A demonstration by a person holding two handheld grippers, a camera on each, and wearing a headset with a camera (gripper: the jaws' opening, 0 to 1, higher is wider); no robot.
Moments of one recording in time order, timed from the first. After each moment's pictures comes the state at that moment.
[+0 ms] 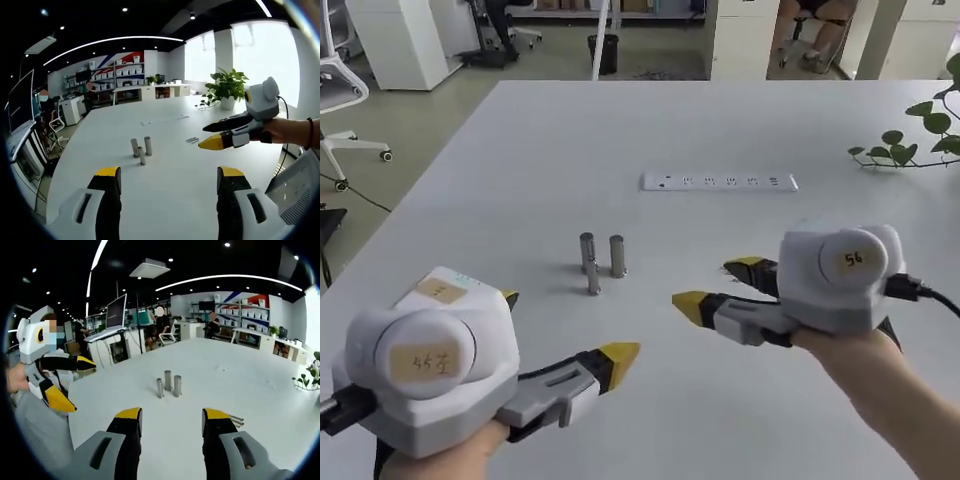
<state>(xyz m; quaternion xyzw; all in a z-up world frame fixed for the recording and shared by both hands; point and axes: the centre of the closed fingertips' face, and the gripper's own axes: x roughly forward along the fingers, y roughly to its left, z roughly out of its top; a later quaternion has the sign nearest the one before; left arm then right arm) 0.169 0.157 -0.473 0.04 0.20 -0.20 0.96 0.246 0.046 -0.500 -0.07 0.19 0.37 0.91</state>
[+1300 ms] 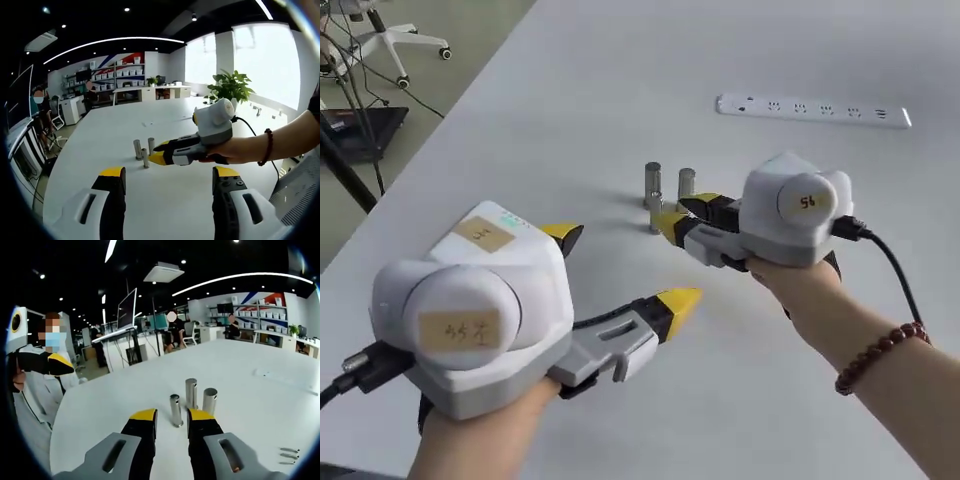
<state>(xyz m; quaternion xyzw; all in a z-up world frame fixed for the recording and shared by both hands) 0.192 0.166 -0.484 0.03 0.19 -0.20 0.96 0.313 0.158 -0.558 -0.03 0.17 0.45 0.88</state>
